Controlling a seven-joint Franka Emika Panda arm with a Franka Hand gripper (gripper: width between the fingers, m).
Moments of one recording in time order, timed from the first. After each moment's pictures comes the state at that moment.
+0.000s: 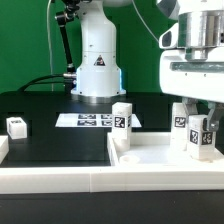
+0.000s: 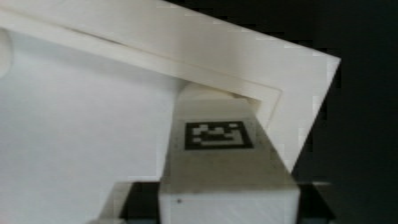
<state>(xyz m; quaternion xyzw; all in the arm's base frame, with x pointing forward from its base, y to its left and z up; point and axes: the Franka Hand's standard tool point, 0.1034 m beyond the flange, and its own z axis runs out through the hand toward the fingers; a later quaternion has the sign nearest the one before) 0.624 0.120 0.079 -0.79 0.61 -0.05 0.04</state>
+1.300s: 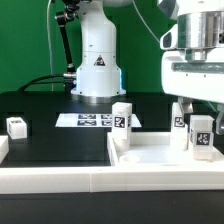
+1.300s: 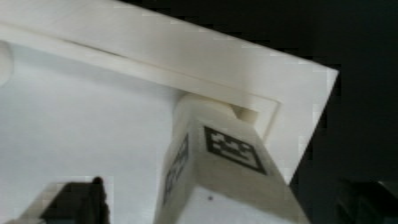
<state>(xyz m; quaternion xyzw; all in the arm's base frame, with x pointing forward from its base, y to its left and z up) 0.623 0.123 0.079 -0.82 0.56 -0.04 0.04</state>
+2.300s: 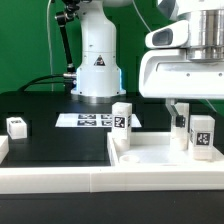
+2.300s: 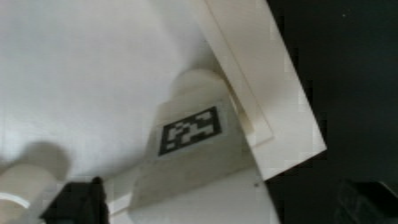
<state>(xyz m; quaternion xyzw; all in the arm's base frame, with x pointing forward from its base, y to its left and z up) 0.628 0.121 0.081 -0.98 0.21 -0.07 0.02</state>
